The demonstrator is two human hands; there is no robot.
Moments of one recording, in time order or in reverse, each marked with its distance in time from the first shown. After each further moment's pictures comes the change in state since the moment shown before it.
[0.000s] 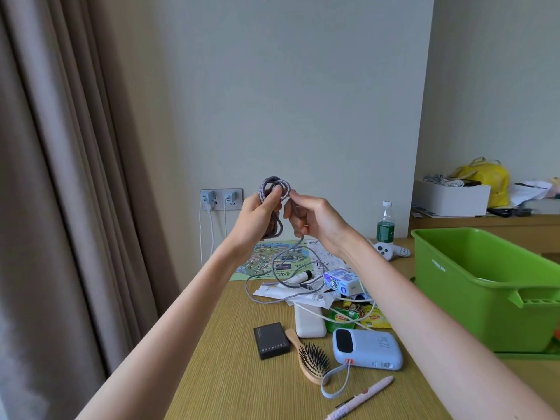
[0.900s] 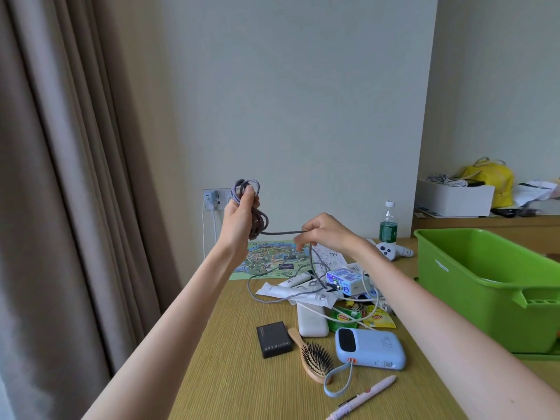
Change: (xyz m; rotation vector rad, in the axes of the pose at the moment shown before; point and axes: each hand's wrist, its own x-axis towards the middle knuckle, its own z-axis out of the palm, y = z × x) left_hand 0.009 -0.022 -0.017 -0.187 0.309 -0.204; right_hand 0.002 0.024 -0.024 -0.602 0.016 0.132
